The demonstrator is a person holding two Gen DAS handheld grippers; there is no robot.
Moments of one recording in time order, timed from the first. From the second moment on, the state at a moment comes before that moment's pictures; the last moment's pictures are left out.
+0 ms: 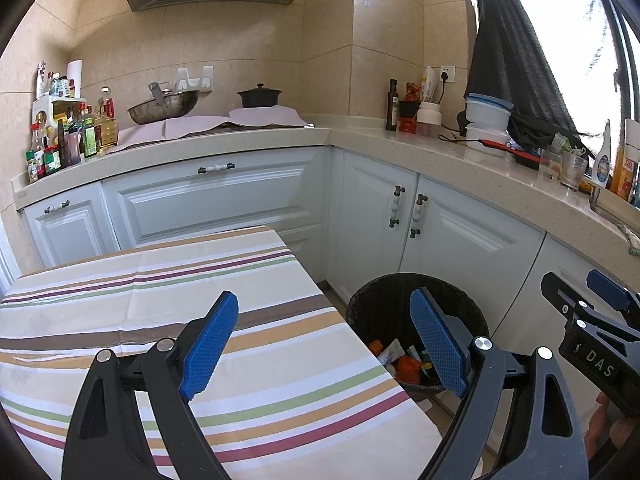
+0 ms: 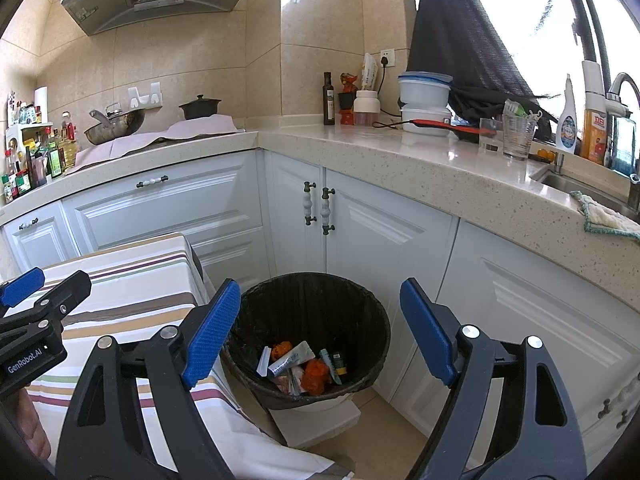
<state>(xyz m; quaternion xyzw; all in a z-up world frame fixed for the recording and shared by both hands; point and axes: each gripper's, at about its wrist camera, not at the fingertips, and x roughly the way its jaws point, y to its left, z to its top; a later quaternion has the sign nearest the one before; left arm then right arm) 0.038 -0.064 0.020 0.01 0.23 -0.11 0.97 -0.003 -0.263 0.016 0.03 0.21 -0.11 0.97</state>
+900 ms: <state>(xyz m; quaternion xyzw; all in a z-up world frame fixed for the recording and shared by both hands) 0.035 -0.064 0.020 0.01 0.23 -0.10 0.97 -0.004 -0.263 0.016 0.03 0.21 -0.11 0.97</state>
